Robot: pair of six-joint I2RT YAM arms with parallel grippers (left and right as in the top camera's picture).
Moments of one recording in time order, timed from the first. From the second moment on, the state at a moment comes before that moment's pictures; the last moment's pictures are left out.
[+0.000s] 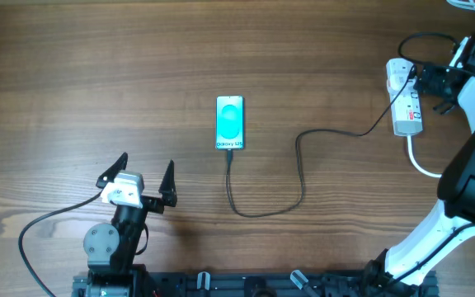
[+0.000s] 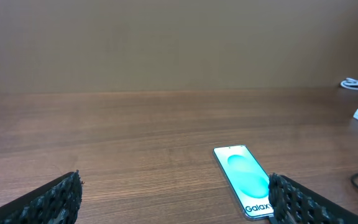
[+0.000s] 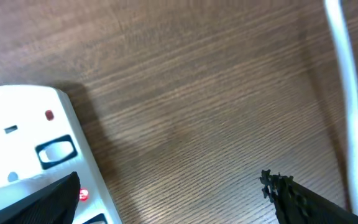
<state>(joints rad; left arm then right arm) -0.02 0.01 0.01 -0.05 0.18 -0.05 -0.41 2.06 1.48 -0.43 0.11 -0.02</state>
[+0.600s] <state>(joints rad) -0.02 0.01 0.01 -0.05 0.18 -0.05 -0.42 1.69 1.48 -0.43 0.11 -0.02</state>
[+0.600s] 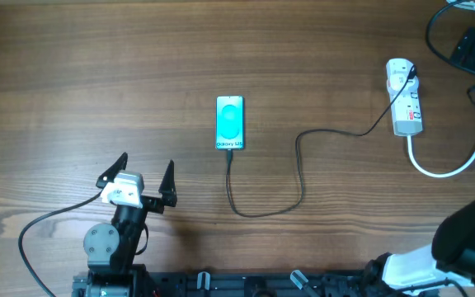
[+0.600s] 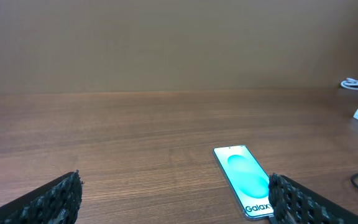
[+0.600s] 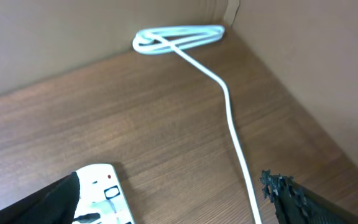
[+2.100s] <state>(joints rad) -0.02 0.01 0.01 -0.05 0.18 -0.05 -0.42 1.42 1.47 -0.53 0.11 -0.02</state>
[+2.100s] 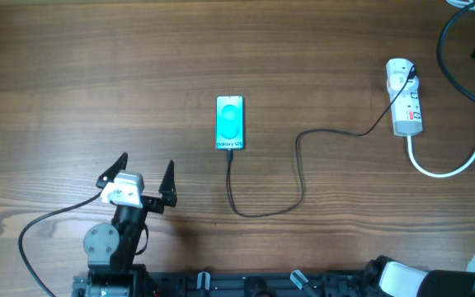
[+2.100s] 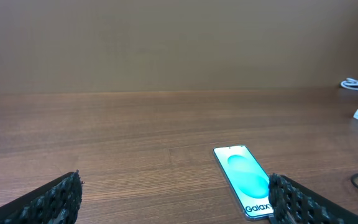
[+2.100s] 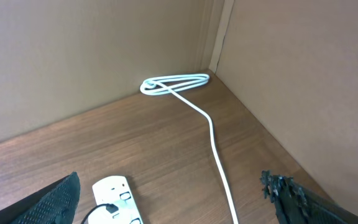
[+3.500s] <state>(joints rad) -0.02 0.01 0.01 -0.05 0.18 -0.05 -0.42 1.42 1.42 -0.80 0.02 -0.02</state>
